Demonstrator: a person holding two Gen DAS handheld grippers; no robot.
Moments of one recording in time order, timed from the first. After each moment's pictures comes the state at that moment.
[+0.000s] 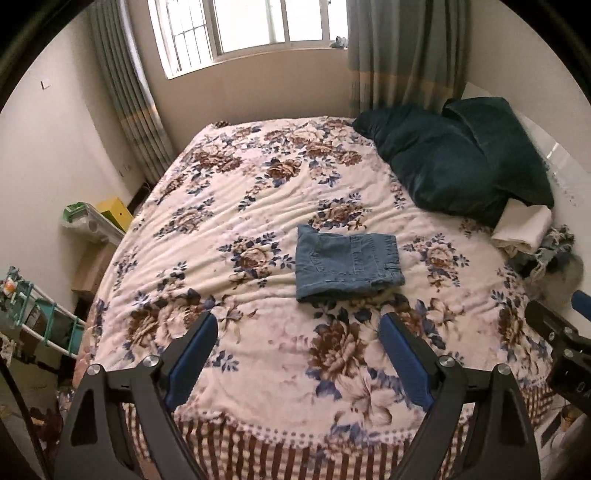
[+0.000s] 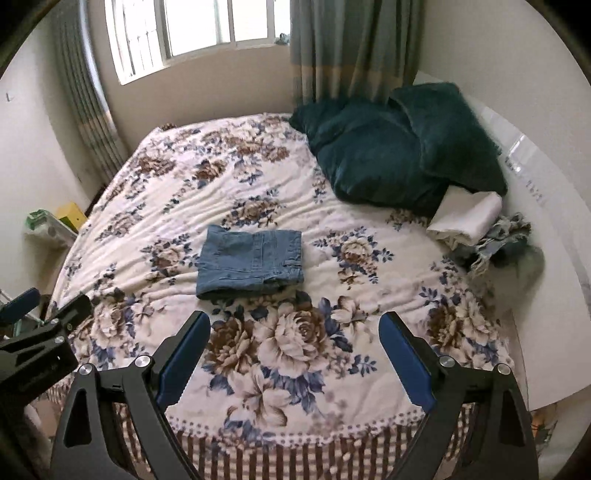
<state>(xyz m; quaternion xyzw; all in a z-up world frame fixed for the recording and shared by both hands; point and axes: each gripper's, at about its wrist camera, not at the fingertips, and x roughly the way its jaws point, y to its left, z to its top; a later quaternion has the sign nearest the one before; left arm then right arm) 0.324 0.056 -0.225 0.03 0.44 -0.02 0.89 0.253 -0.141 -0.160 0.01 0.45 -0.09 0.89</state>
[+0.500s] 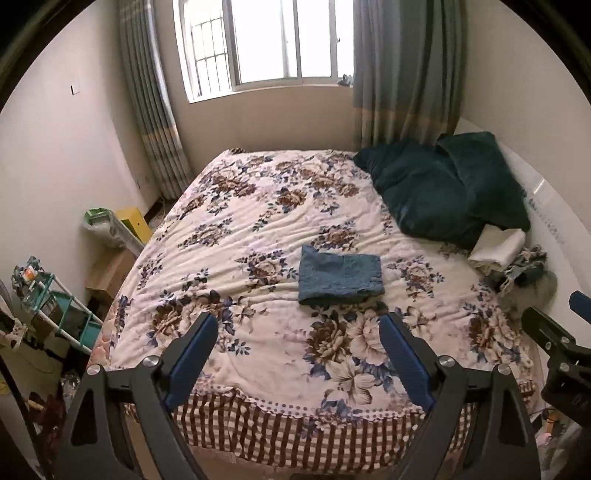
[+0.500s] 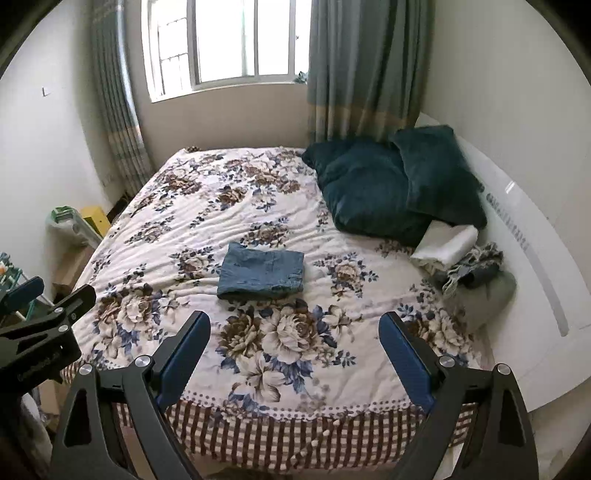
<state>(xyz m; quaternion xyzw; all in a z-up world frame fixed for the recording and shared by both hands) 0.207 0.066 -0.124 0.01 0.39 -0.01 0.92 0.109 -0.123 -0.023 -0.02 0.40 -0.06 0.91</state>
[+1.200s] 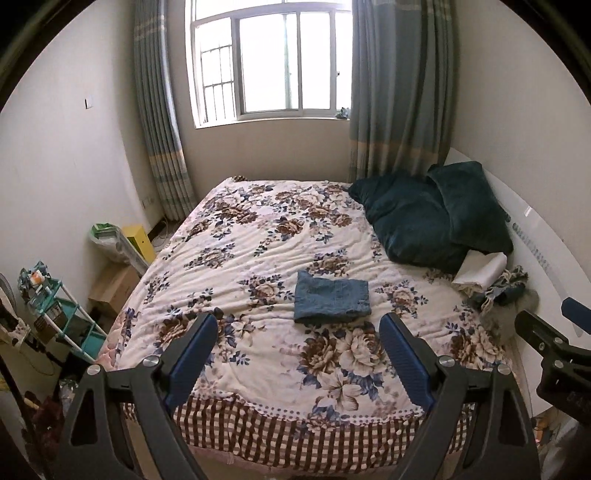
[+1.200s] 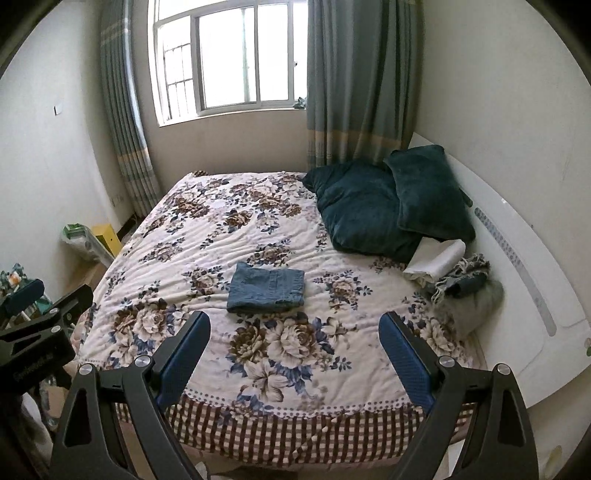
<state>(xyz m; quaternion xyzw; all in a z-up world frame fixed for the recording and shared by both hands) 0.148 0.069 -0.068 -0.01 0.34 -0.01 0.94 0.040 -0.132 0.057 -0.01 0.37 -0.05 0.93</state>
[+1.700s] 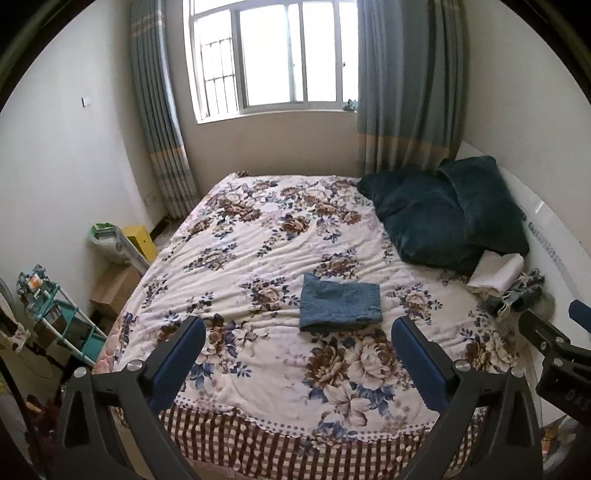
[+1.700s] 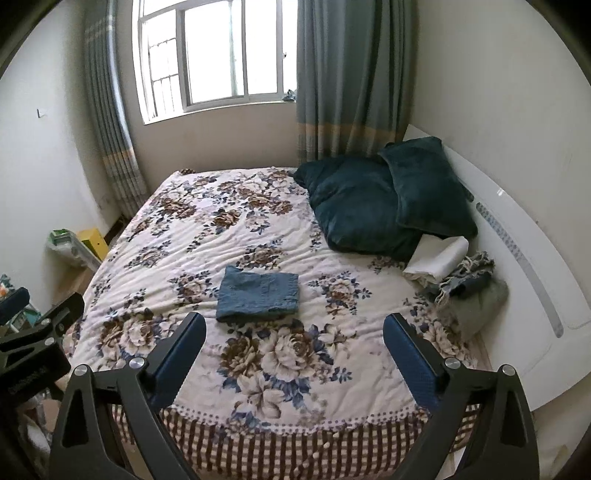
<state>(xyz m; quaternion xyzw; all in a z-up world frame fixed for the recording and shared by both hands) 0.214 0.061 -0.098 0.00 0.36 0.01 0.93 0.130 -0.138 0.014 -0.01 0.38 -0.07 0.92</state>
